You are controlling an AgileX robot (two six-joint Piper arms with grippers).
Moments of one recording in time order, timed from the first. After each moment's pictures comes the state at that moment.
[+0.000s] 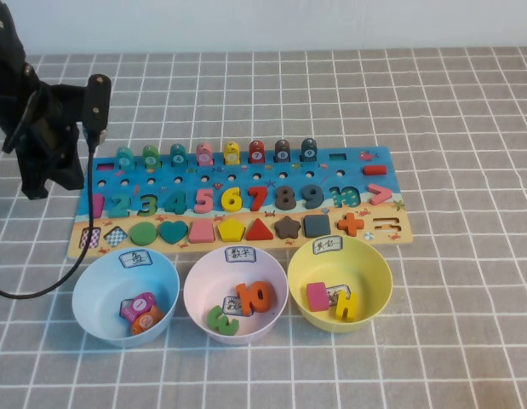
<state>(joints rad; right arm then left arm) 0.10 -0.01 0.03 0.25 0.41 -0.21 -0.07 2.04 -1.80 -0.07 1.23 1.48</state>
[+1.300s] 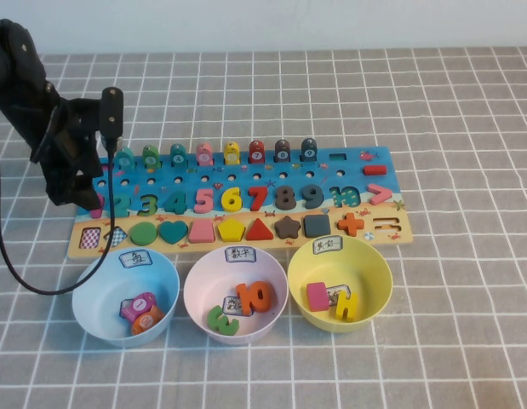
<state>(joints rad) 0.10 -0.01 0.03 0.25 0.41 -0.21 -0.06 2.18 -1.89 -0.13 1.18 1.46</state>
